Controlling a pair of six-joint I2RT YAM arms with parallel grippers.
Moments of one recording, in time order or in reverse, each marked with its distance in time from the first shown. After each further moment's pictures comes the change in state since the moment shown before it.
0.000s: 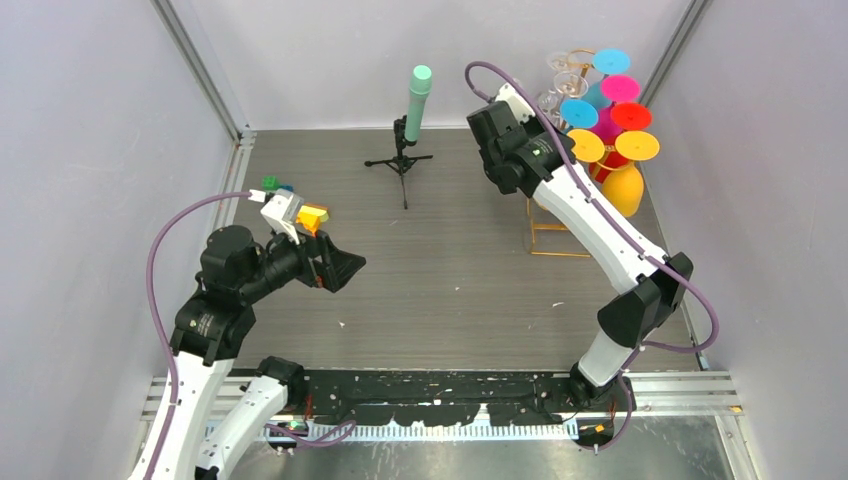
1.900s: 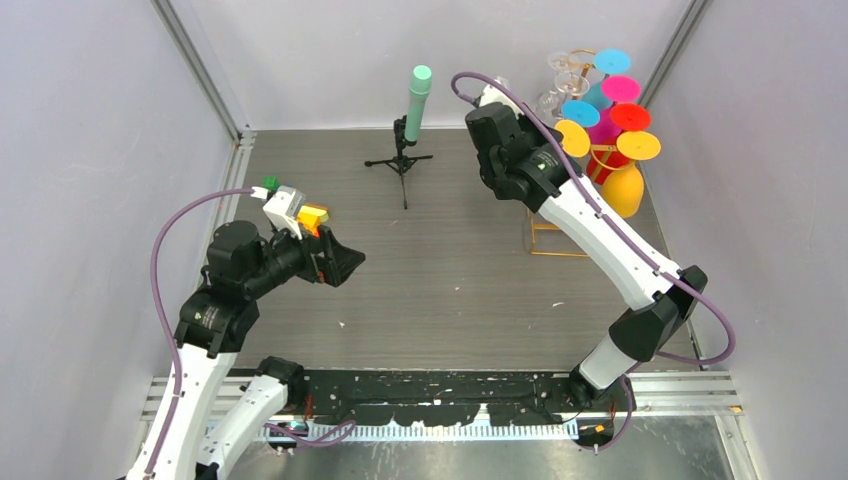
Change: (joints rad) left arm 0.000 0.031 -0.006 -0.002 -0.055 -0.005; right arm 0.081 -0.081 -0.042 0.165 -0.032 -0.200
